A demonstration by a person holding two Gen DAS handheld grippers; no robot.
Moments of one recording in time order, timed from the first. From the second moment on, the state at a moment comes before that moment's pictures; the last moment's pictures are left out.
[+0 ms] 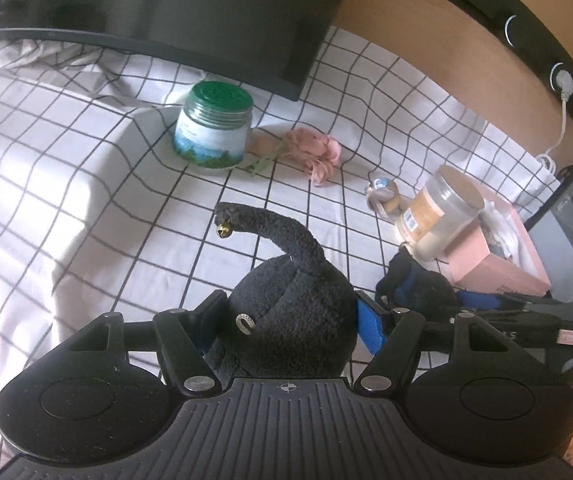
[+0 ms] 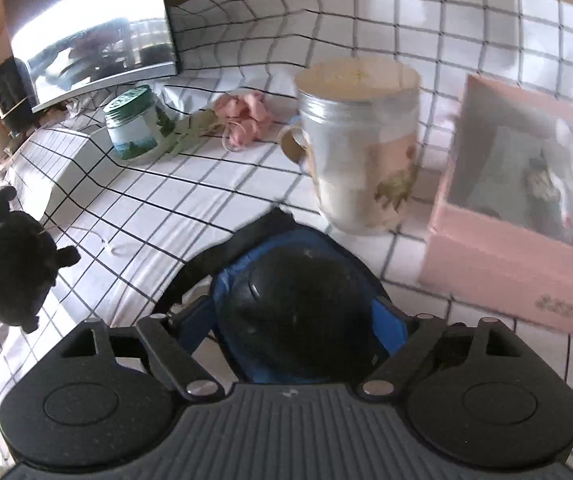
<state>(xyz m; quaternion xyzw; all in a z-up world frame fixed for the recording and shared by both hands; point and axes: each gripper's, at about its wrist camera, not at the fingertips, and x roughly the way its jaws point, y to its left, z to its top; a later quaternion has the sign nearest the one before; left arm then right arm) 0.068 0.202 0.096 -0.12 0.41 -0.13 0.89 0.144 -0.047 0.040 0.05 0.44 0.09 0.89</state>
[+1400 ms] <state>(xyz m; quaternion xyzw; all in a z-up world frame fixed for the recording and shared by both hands) 0.101 0.032 0.139 -0.03 0.40 -0.42 0.81 -0.001 -0.113 0.127 0.02 0.40 -0.08 0.91</state>
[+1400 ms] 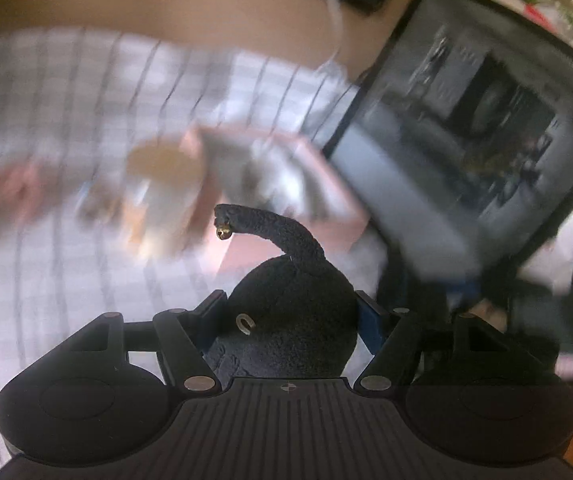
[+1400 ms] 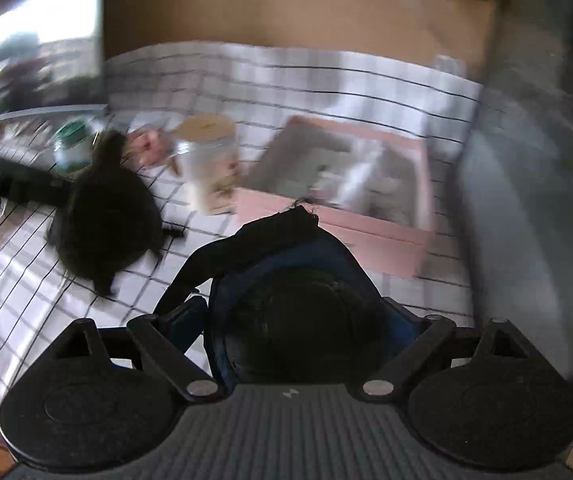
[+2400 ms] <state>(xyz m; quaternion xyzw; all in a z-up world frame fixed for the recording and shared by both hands) 0.166 -0.043 0.142 -0.07 0.32 -0.37 0.87 0.055 -0.161 0.162 0.05 0.31 -0.10 0.94</state>
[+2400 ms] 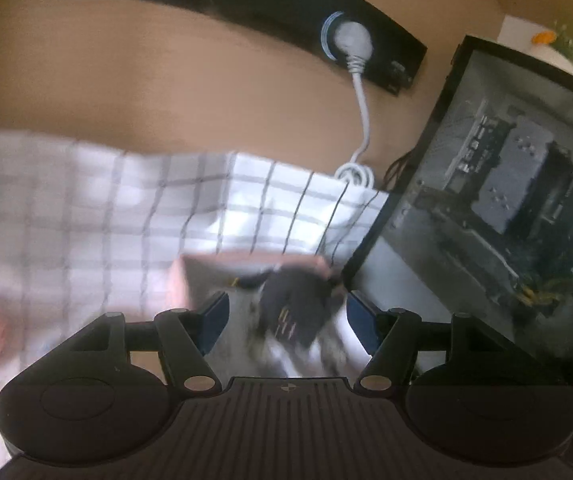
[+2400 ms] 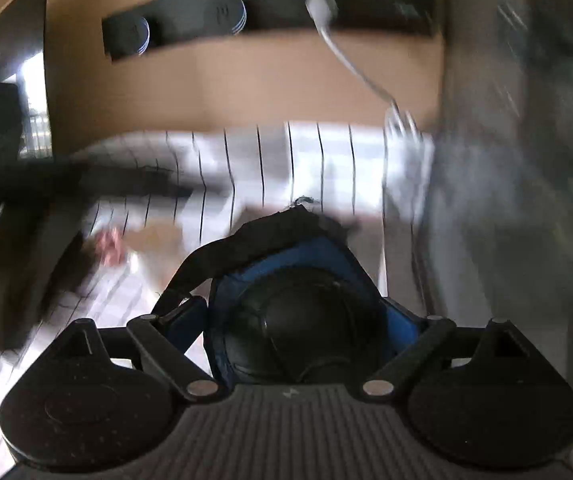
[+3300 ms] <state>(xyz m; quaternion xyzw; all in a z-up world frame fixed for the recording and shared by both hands) 0.125 0.187 0.070 -0.14 0.40 -0.22 0.88 0.190 -0.150 0.139 0.06 0.33 -0.15 0.93</state>
